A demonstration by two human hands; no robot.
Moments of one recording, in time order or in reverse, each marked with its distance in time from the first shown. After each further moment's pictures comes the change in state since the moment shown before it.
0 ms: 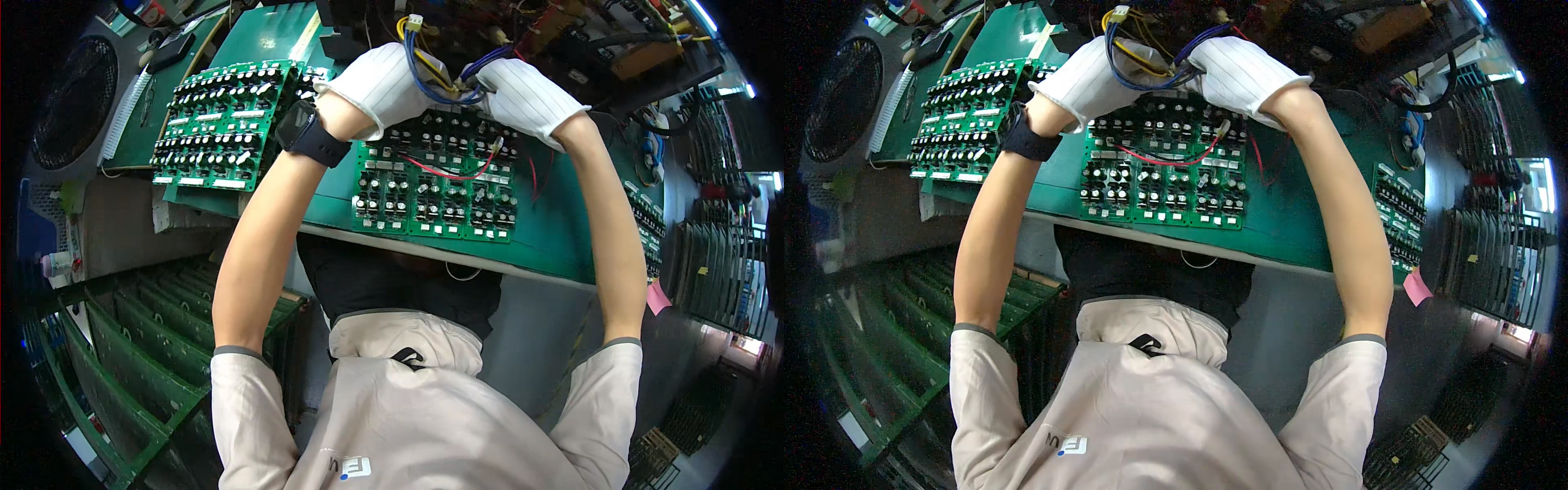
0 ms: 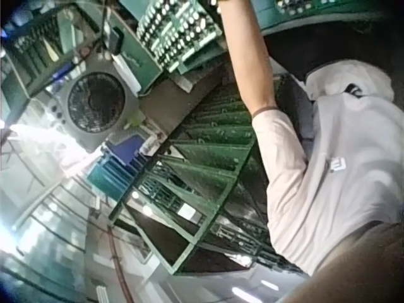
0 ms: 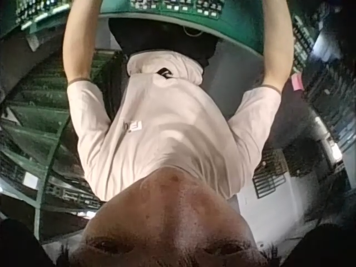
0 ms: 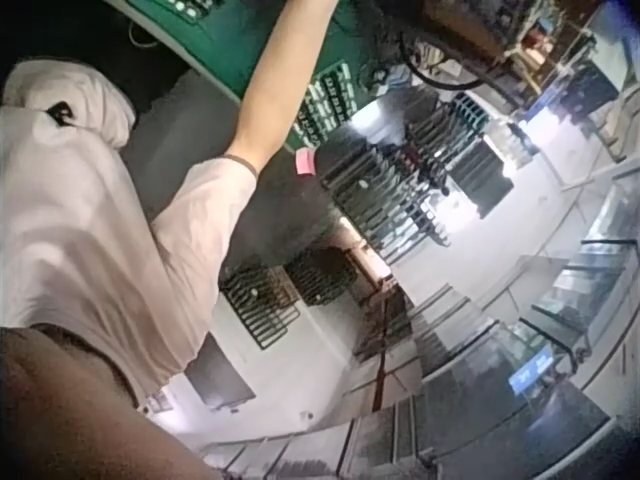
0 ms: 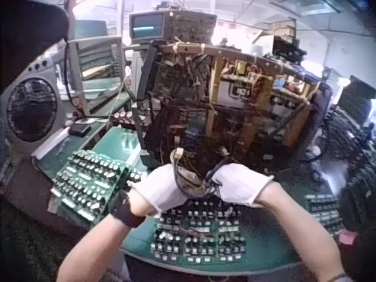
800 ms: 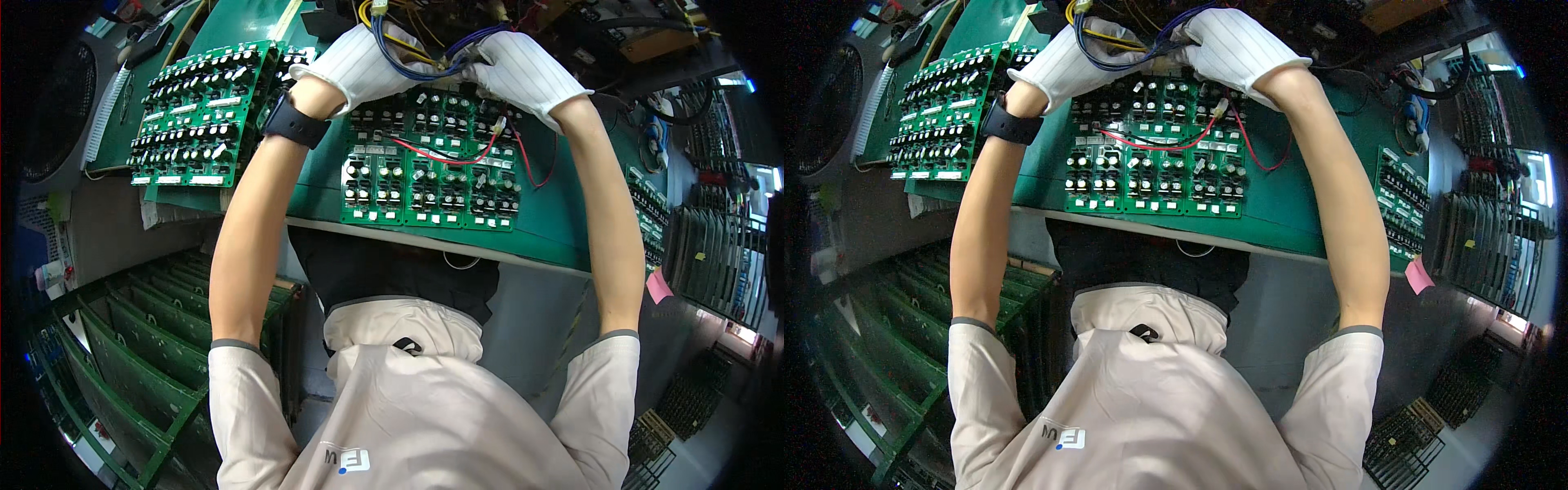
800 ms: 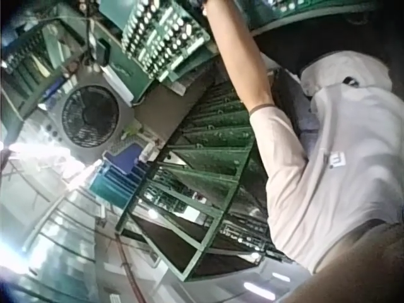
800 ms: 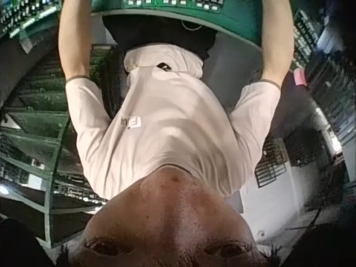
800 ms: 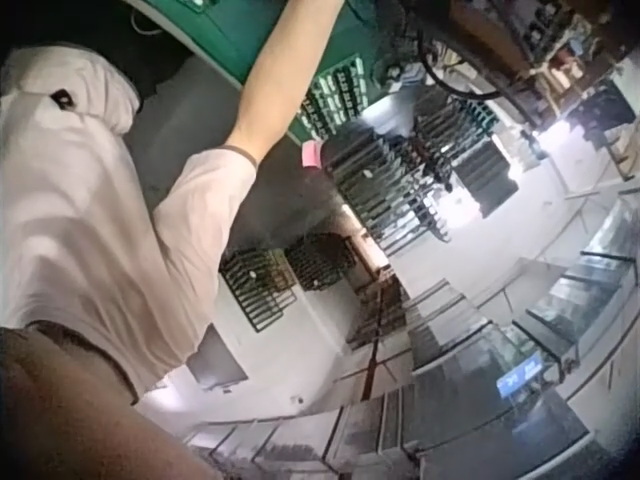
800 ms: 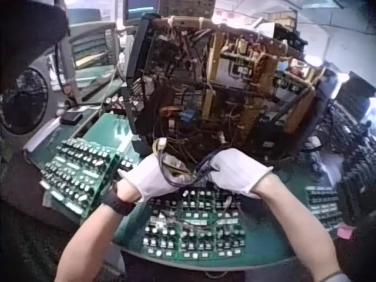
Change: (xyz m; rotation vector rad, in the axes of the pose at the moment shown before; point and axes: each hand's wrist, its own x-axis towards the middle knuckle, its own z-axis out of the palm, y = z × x) left_hand -0.010 -0.013 0.005 -0.163 -0.021 -0.112; right_hand 0.009 0.007 0.018 0.085 0.044 0.064
